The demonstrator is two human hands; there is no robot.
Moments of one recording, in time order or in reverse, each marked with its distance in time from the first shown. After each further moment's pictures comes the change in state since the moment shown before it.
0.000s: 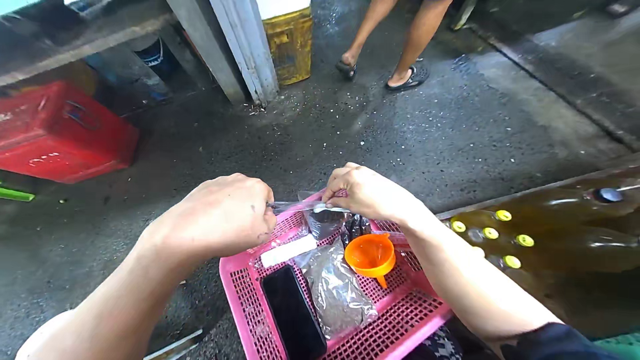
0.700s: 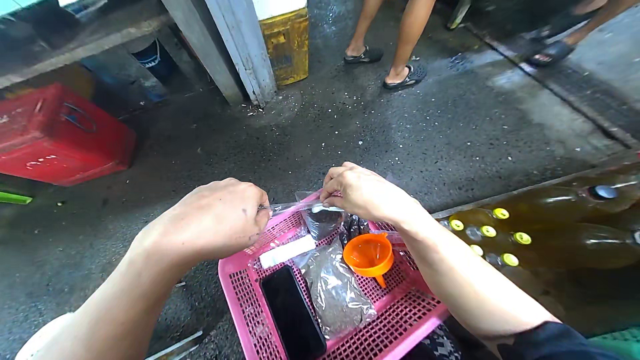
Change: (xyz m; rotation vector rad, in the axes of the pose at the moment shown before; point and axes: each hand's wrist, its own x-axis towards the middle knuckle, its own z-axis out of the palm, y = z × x) left_hand 0.001 -0.009 0.007 -0.009 0.011 0.023; right_hand 0.001 -0.008 -0.002 -0.081 -0.029 0.036
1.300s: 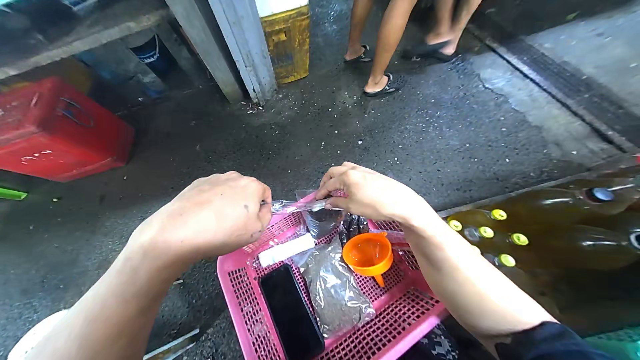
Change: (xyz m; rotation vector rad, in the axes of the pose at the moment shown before) left_hand -0.002 0.003 -0.005 0.040 0.025 0.014; right_hand -0.002 0.000 -0.006 0.051 -0.041 -0.052
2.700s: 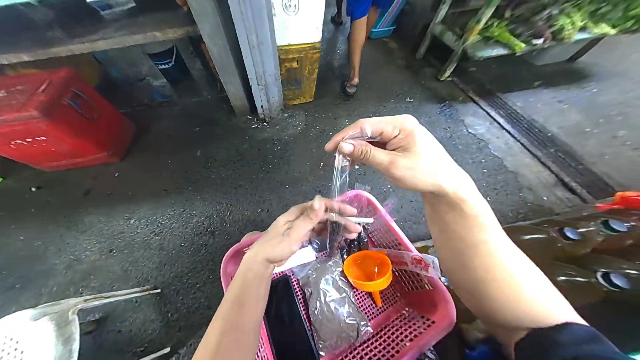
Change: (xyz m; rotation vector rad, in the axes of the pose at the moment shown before) left_hand 0.061 0.028 0.117 -1.700 0.107 0.922; right_hand 0.003 -0.045 -0.080 0.409 0.390 -0.497
